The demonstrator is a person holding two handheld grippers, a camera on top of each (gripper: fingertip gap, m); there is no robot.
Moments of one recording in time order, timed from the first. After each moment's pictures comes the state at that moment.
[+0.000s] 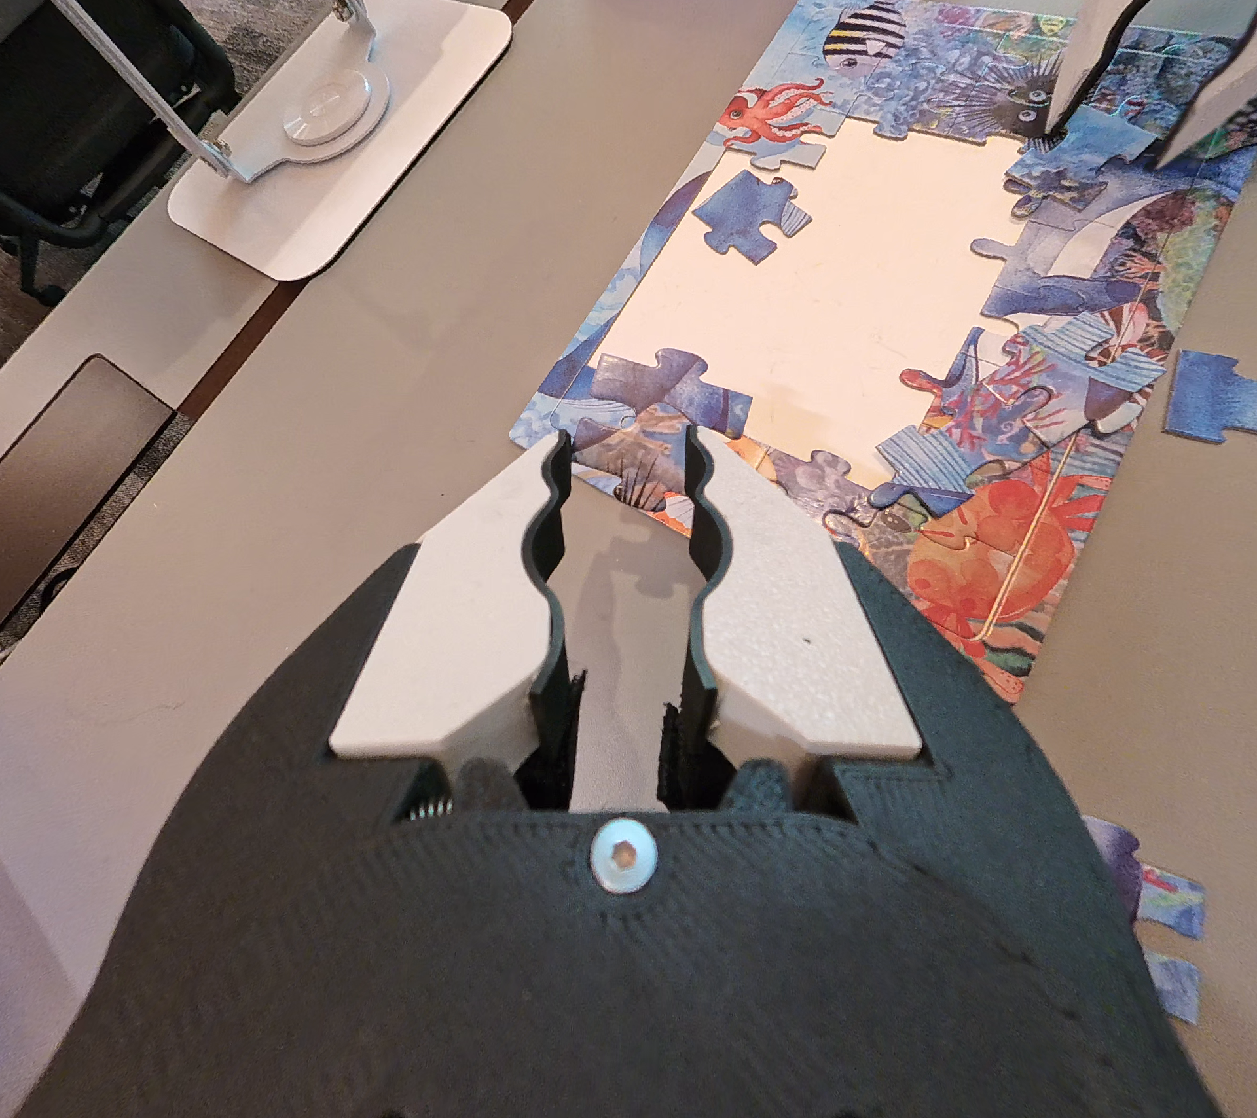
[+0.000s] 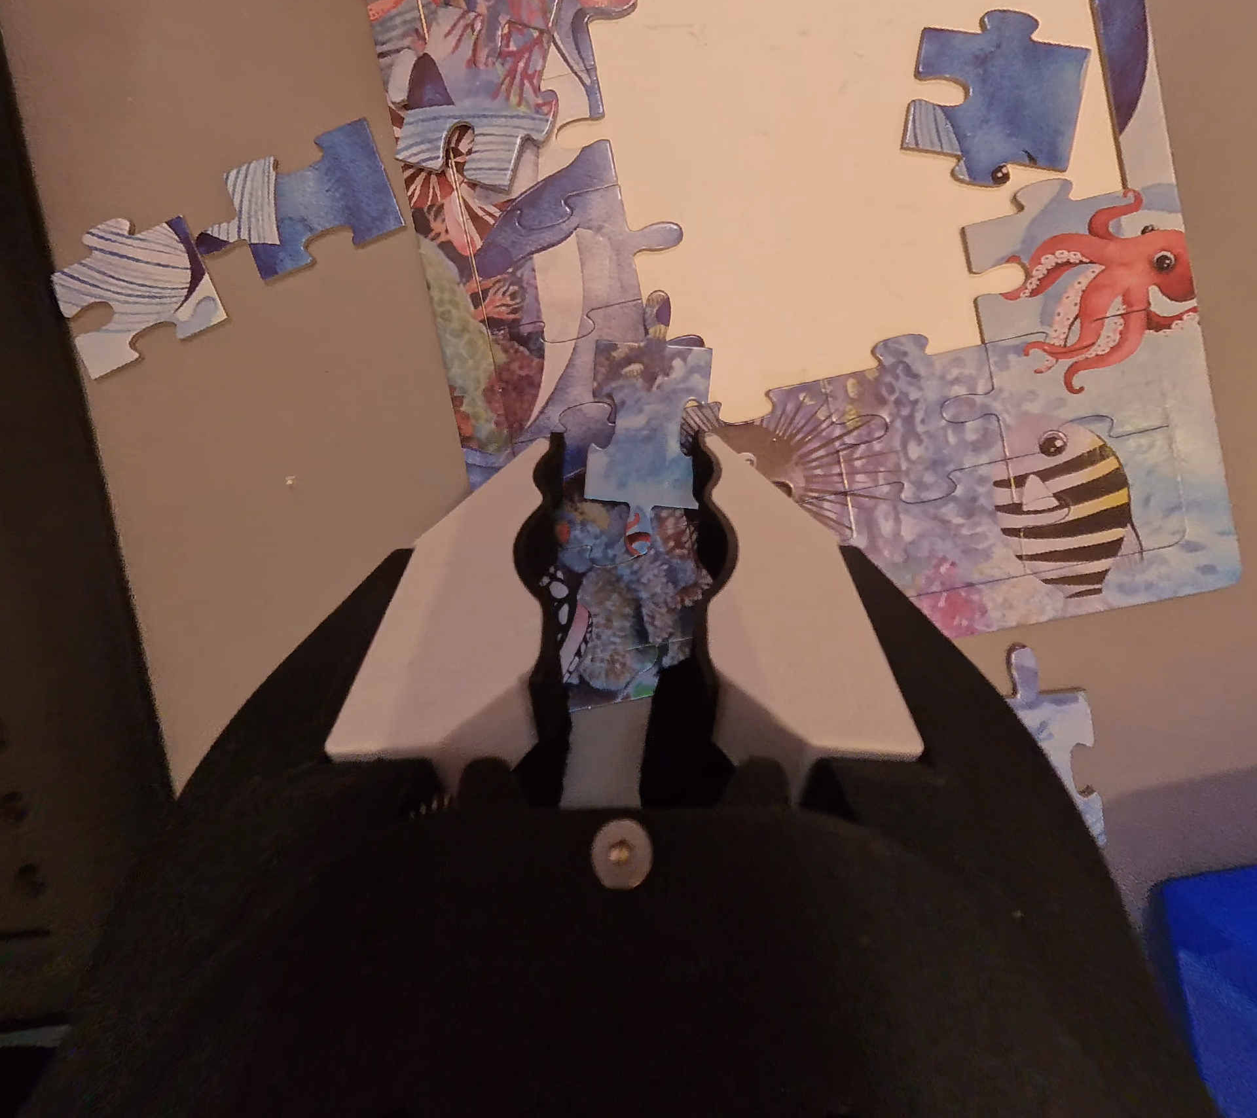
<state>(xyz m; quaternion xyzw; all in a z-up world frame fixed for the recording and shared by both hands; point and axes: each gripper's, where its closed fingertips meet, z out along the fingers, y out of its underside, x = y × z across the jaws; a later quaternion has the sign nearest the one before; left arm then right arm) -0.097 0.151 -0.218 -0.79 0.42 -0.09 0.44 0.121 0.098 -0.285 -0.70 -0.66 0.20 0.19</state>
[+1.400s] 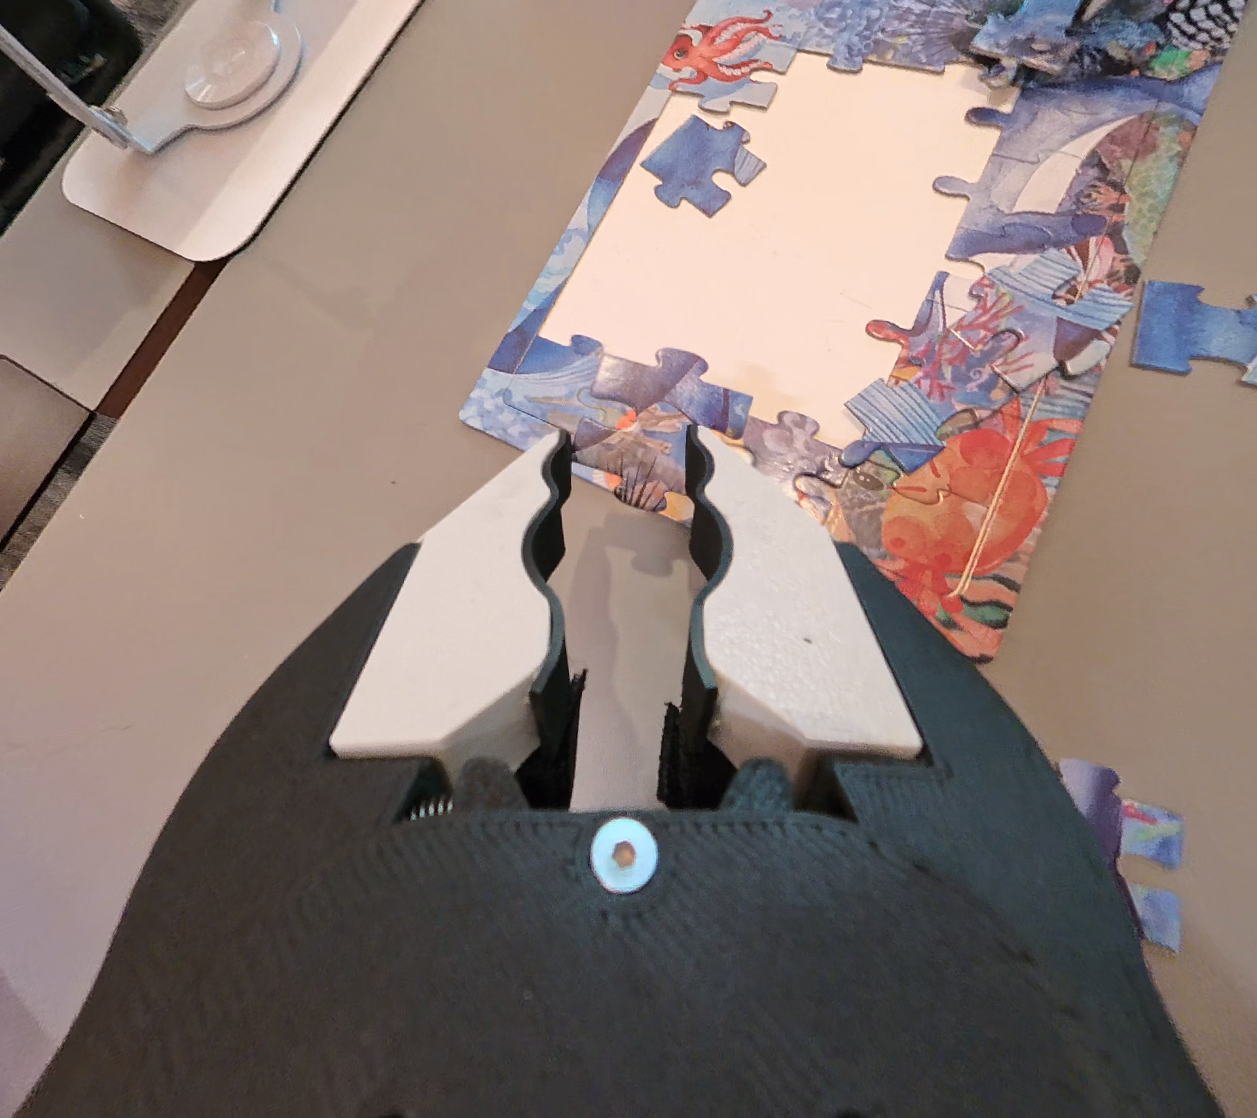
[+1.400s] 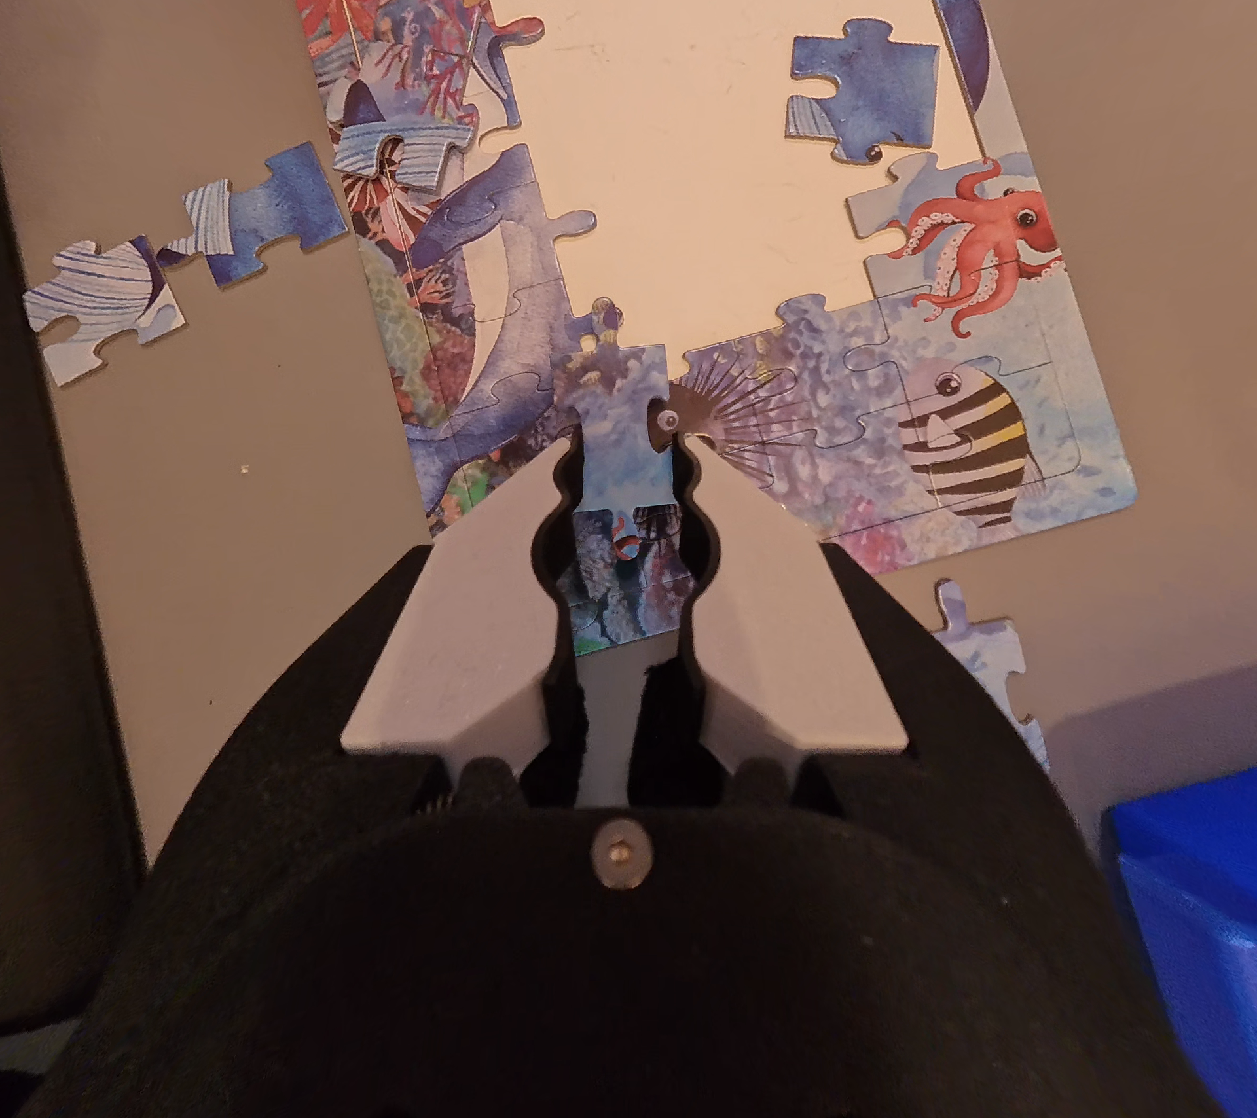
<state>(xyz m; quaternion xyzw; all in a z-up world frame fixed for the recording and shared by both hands) -0.095 0.141 -0.235 -0.79 0.45 -0.10 0.40 0.135 0.118 -0.275 -0.71 -0.63 0.22 0.22</state>
